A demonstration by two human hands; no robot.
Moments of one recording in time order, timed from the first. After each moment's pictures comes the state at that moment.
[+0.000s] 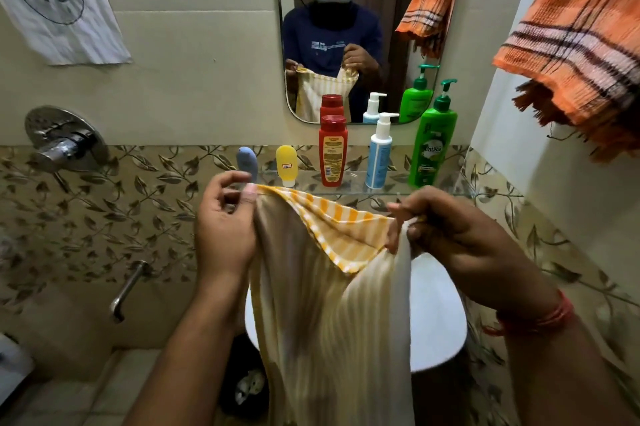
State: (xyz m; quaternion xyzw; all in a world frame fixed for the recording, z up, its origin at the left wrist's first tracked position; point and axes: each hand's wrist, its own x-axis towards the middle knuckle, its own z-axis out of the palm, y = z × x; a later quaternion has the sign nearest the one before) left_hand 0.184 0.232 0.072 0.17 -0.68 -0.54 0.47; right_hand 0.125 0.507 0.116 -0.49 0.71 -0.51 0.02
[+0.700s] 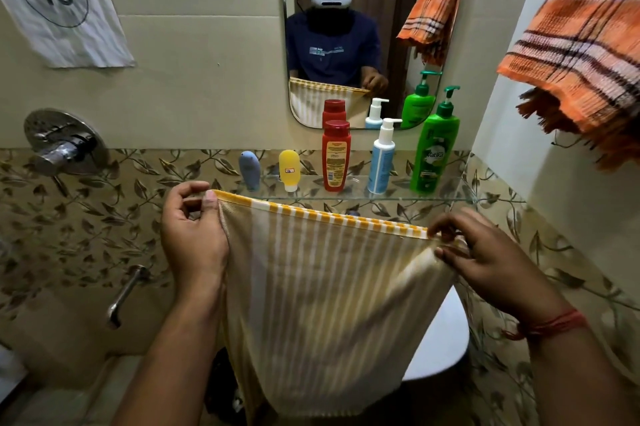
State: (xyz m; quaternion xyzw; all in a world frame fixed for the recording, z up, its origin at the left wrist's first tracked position) left_hand 0.187 0.191 0.062 0.24 -0.61 -0.53 0.53; right_hand 0.090 0.534 0.076 -0.34 0.88 -0.33 -0.10
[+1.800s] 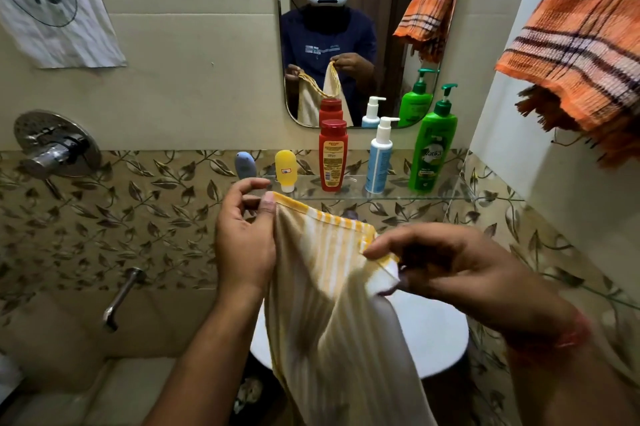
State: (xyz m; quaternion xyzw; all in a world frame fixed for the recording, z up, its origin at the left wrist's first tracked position) left_hand 0.175 0.244 0.069 0.14 -0.67 -0.59 0.43; right_hand 0.141 0.500 0.118 -0.45 0.64 -0.60 0.21
